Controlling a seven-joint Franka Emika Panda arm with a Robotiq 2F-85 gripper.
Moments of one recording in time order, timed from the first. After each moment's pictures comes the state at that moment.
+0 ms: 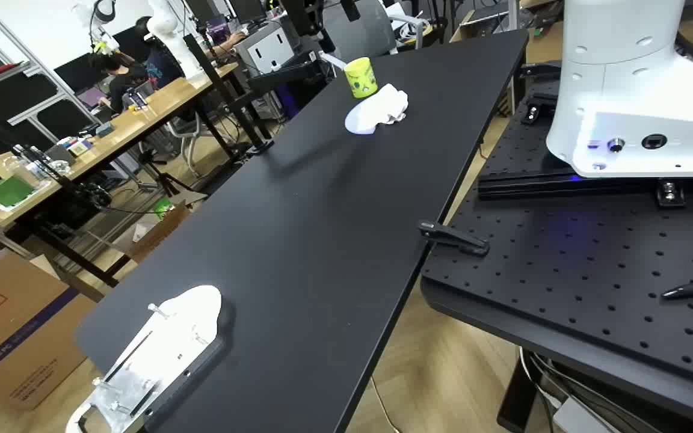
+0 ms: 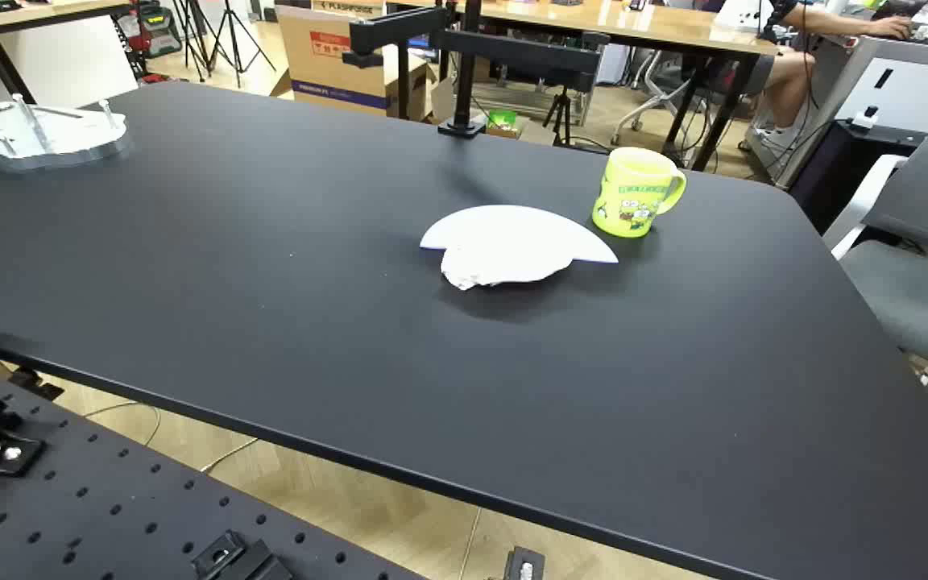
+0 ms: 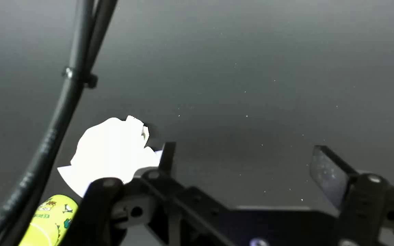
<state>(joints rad) 0.04 -0.47 0.21 -2.61 -0.07 2.11 0.18</state>
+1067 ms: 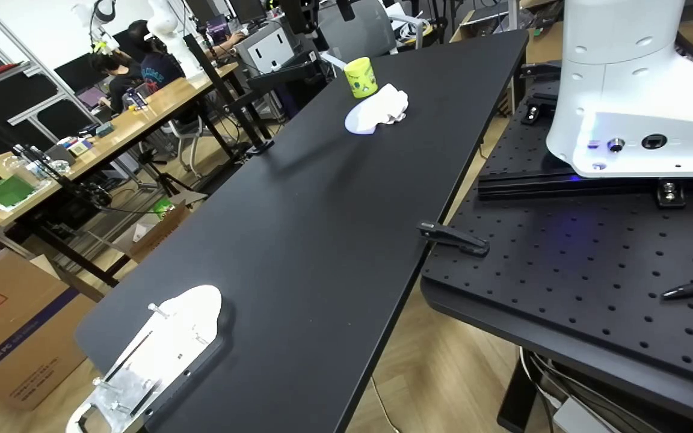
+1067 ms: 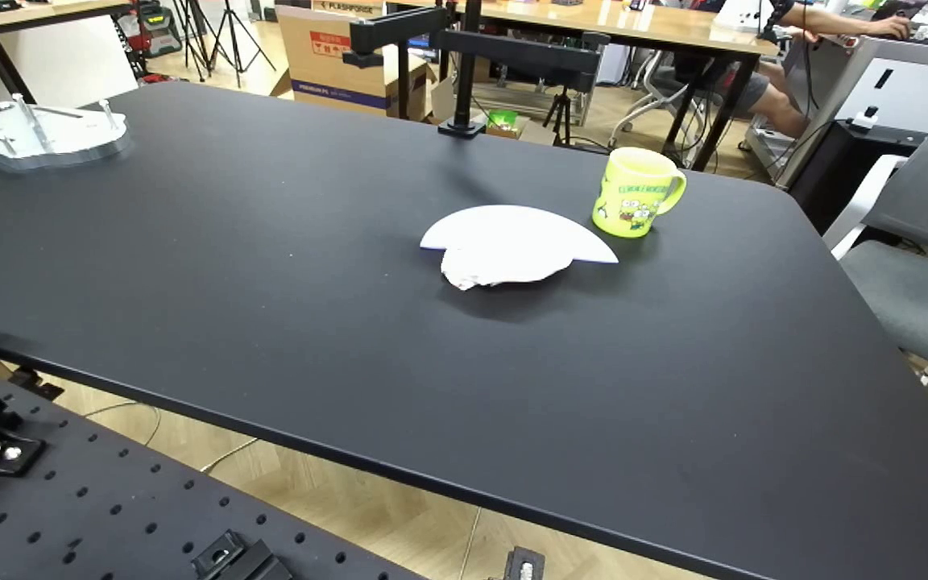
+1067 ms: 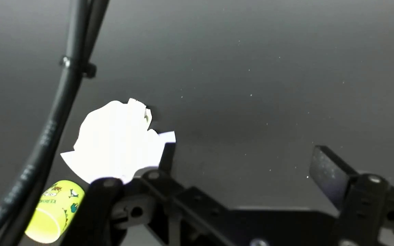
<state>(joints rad) 0.03 -0.46 0.19 -2.62 -0.08 2.19 0.18</state>
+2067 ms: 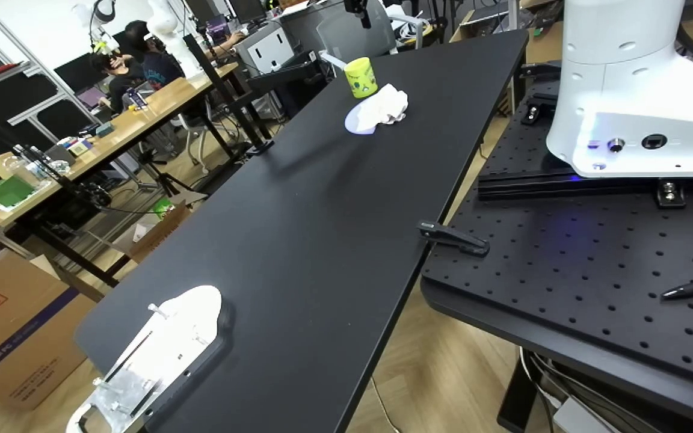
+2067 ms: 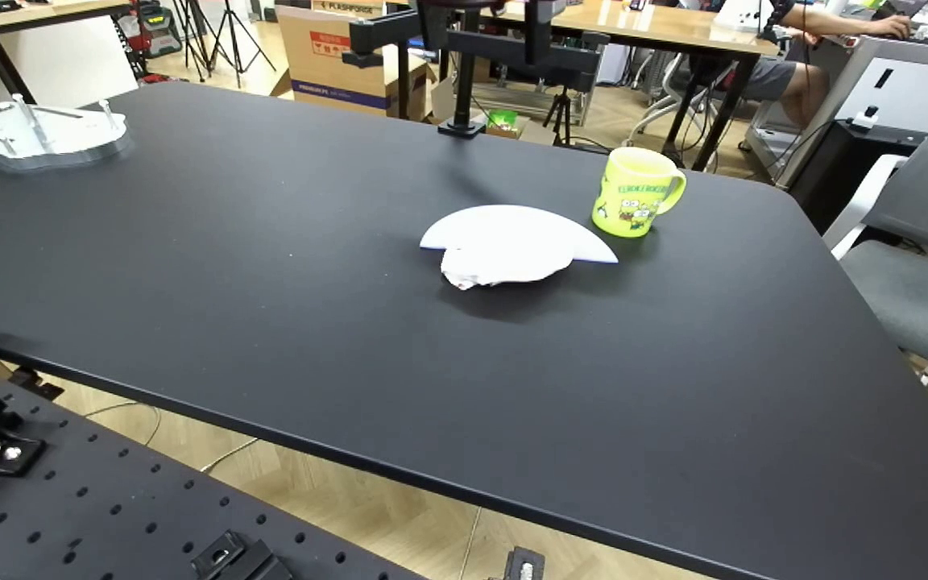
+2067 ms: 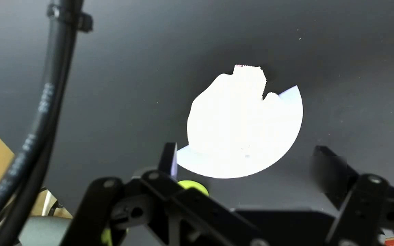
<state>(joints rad) -0.23 -0.33 -0.05 -2.67 -0.20 2.54 0.17</state>
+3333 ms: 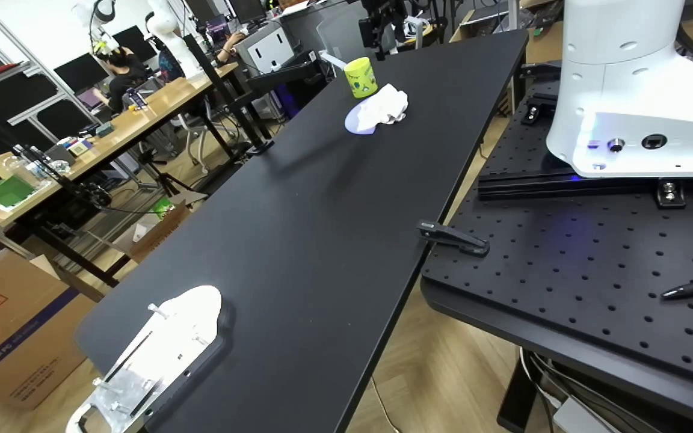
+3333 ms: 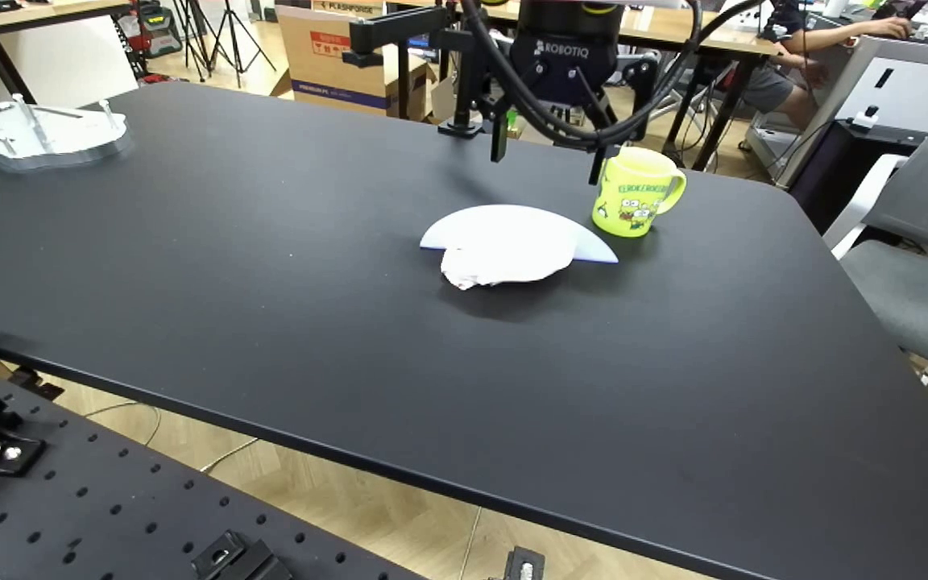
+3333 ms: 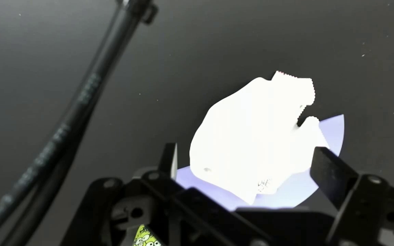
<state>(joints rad) -0.22 0.11 -0.16 -2.43 -0.01 2.60 -0.31</state>
